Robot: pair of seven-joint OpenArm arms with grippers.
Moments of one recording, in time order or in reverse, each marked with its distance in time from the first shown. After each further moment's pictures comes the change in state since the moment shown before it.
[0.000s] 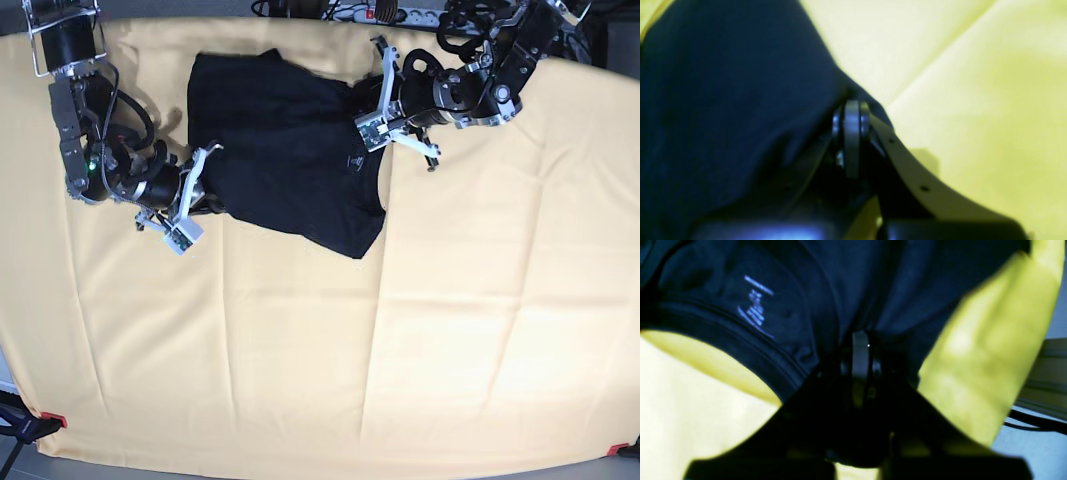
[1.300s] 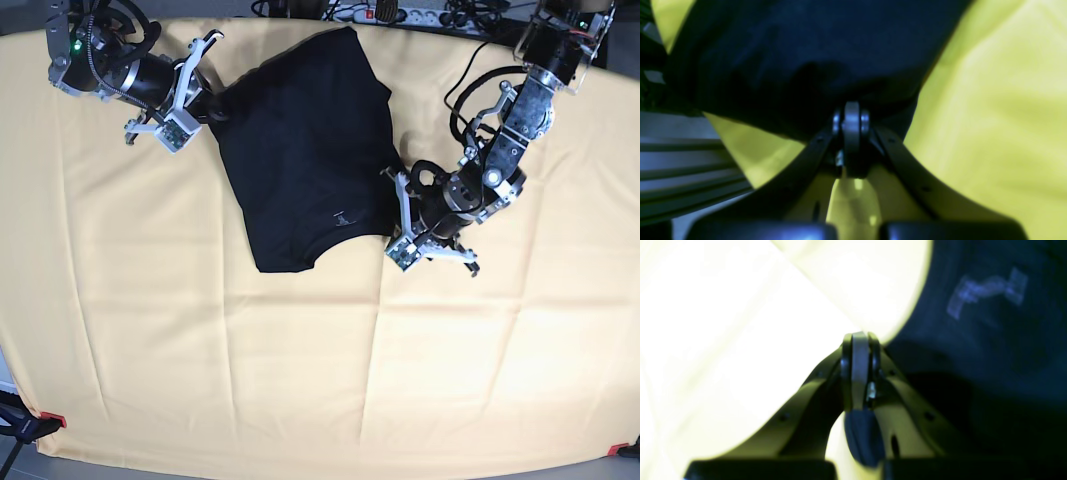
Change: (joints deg) left arm -20.9 3.1 0.3 -17.2 12.1 11.1 -15.6; right arm -29.1 -4.3 13.9 27.8 -2.9 -2.2 -2.1
